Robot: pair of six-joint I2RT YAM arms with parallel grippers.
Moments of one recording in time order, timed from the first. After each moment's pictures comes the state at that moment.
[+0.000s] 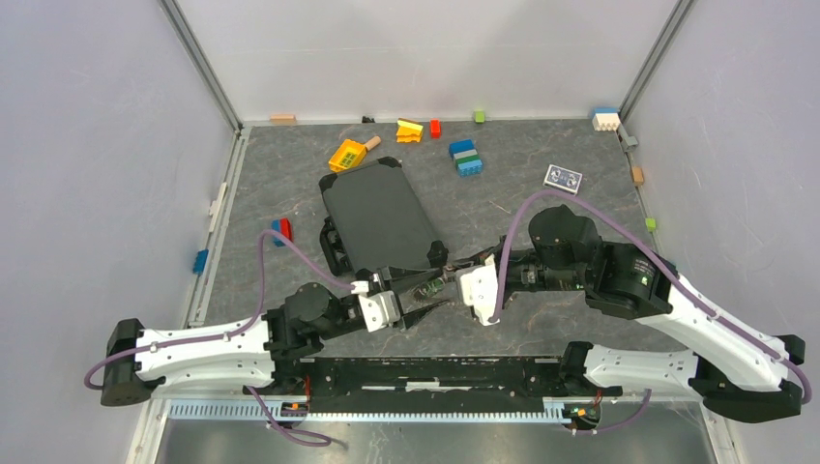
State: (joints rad) left arm -1.32 0.77 0.51 0.48 -0.01 0.34; right arm 1.11 0.97 1.36 -0.84 -0.25 -0.88
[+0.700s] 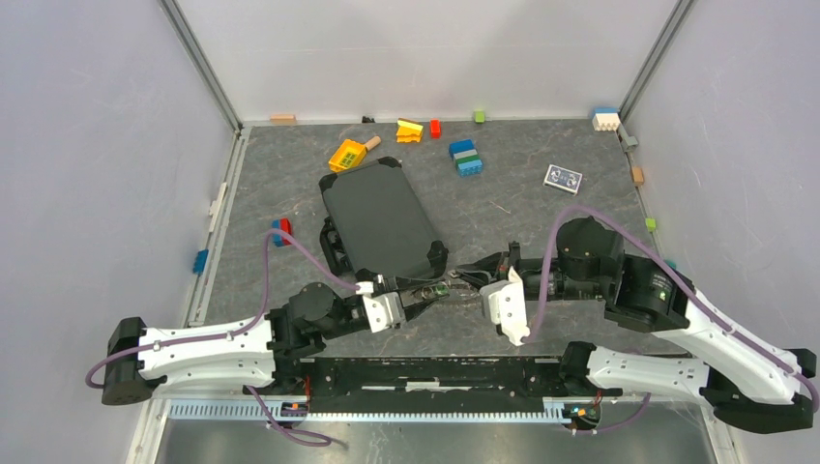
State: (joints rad) left arm -1.32 0.80 0.51 0.48 0.00 0.34; right arm 1.11 0.86 1.26 -0.72 -0.33 -0.93
